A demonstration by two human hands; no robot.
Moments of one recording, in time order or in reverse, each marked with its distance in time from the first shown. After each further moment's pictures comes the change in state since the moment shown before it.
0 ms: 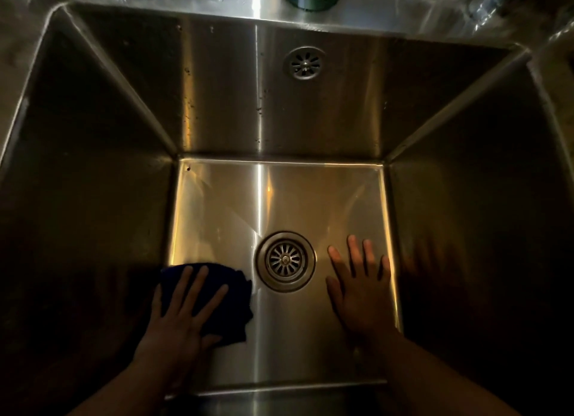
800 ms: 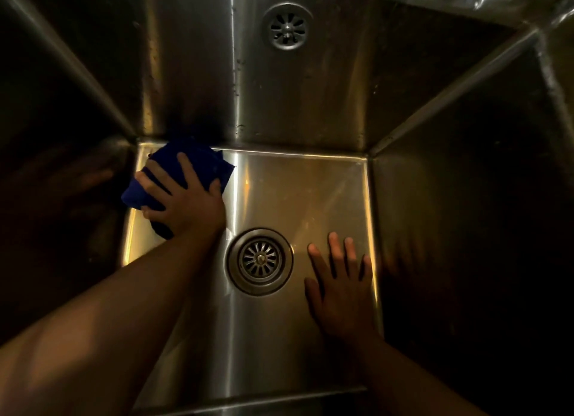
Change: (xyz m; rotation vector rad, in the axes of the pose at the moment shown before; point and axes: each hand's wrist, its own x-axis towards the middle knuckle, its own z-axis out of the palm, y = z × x) left_hand 0.210 0.028 -0.036 -0.464 0.273 -0.865; right_hand 0.003 0.002 0.009 -0.003 0.072 -0.011
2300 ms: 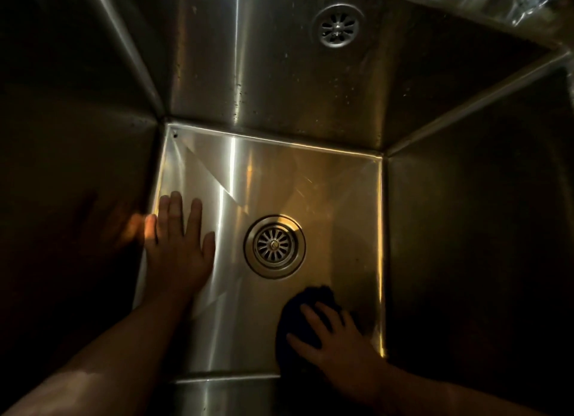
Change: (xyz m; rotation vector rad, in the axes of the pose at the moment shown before) left_hand -0.062 -0.123 0.001 0.165 0.169 0.481; right_hand -0.067 -0.021 -0.070 -0.191 -0.450 -0.723
